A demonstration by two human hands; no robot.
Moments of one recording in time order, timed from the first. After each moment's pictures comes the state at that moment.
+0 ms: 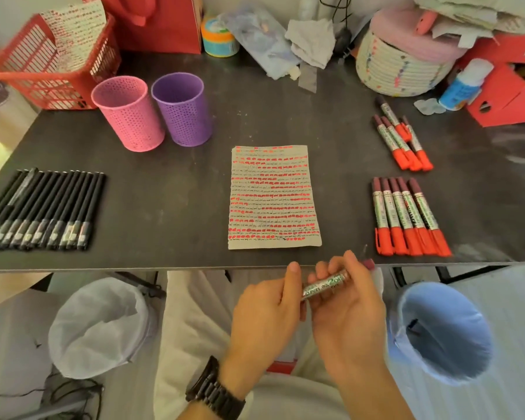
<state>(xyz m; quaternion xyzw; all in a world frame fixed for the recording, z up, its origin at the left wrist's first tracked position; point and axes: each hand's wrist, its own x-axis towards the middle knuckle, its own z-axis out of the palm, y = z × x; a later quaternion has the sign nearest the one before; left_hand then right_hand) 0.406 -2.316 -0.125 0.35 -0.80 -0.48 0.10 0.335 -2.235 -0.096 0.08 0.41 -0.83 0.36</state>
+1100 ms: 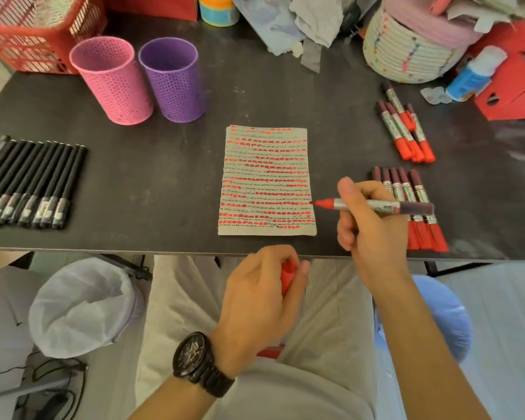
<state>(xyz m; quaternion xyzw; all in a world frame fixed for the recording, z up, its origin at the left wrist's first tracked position) 0.402 -2.317 -0.135 0.21 -0.86 -0.35 0.31 0.242 -2.253 -0.091 -0.17 0.66 -0.70 0.22</state>
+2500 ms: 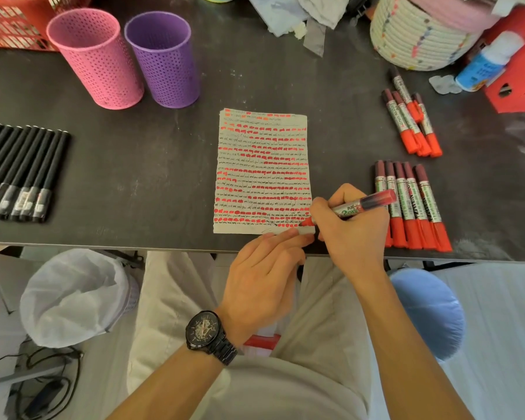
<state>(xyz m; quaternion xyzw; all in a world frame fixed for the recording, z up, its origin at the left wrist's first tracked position) 0.377 -2.335 -0.172 0.07 -0.89 -0.24 0.37 0.242 -2.270 -0.117 -0.25 0.78 -0.57 0.07</state>
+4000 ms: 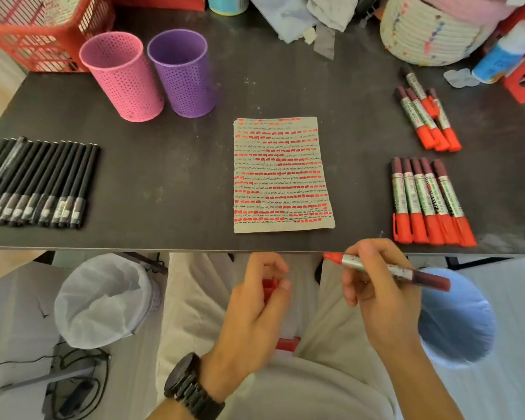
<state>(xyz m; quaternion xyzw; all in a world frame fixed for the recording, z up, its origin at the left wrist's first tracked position) 0.440 -2.322 -0.150 0.26 -0.73 -0.60 0.21 0.299 -2.212 -0.122 -0.15 0.63 -0.72 0.23</state>
